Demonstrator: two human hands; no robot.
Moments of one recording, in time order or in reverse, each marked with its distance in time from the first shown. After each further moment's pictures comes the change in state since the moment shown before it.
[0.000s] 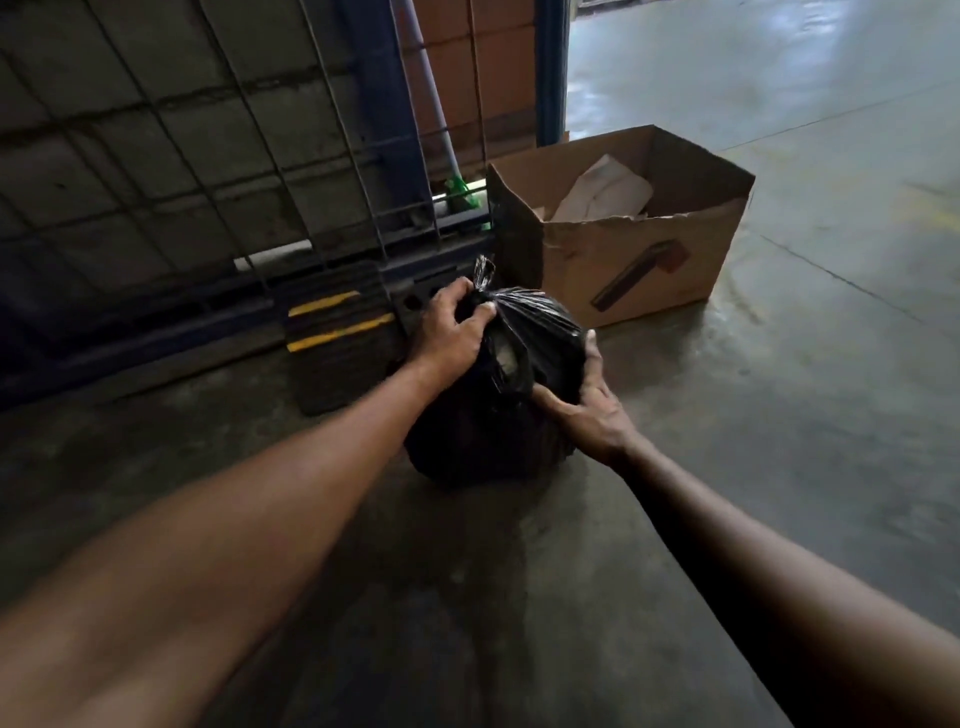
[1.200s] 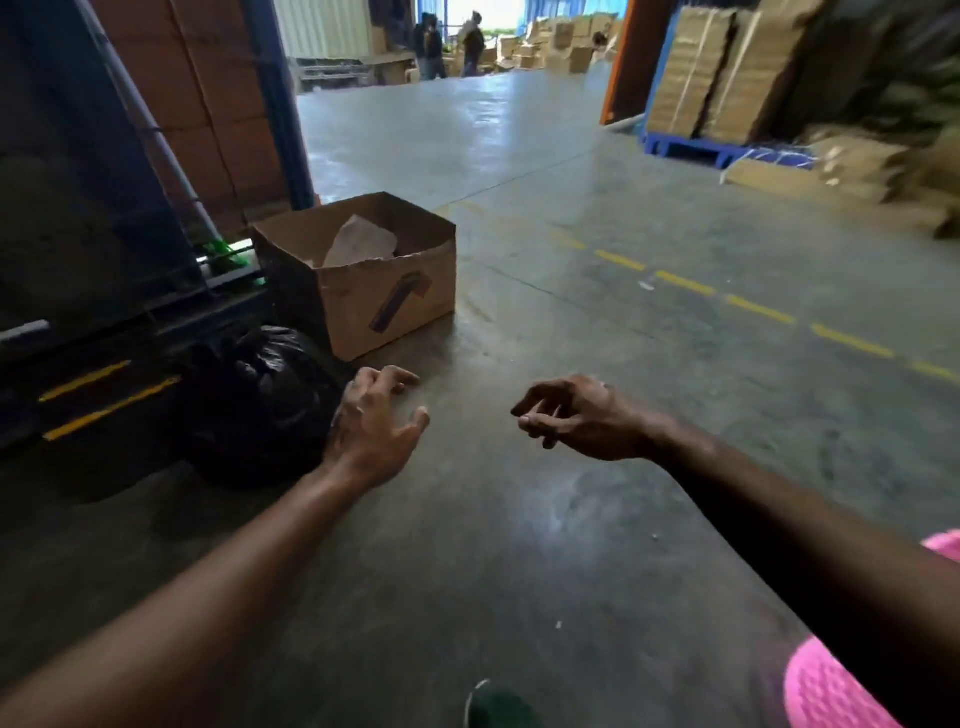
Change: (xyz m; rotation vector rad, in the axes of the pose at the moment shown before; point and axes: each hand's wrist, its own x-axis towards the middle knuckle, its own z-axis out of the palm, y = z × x) left_hand -0.211 0.082 -0.010 0.195 -0.354 0.399; right_hand -0.313 -0.068 -0.159 -0.375 0.049 0.045
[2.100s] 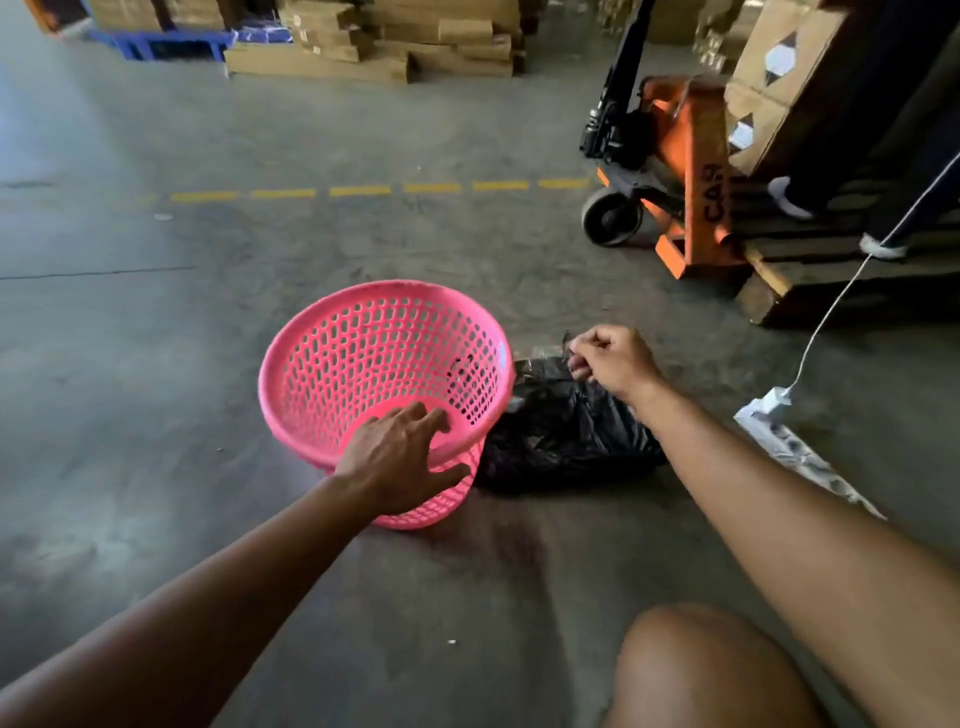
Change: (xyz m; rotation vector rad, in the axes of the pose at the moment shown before) left_hand -0.344 0.429 0.311 0.299 -0.741 1.035; right_hand -0.622 0.353 -0.052 0.488 1.190 0.878
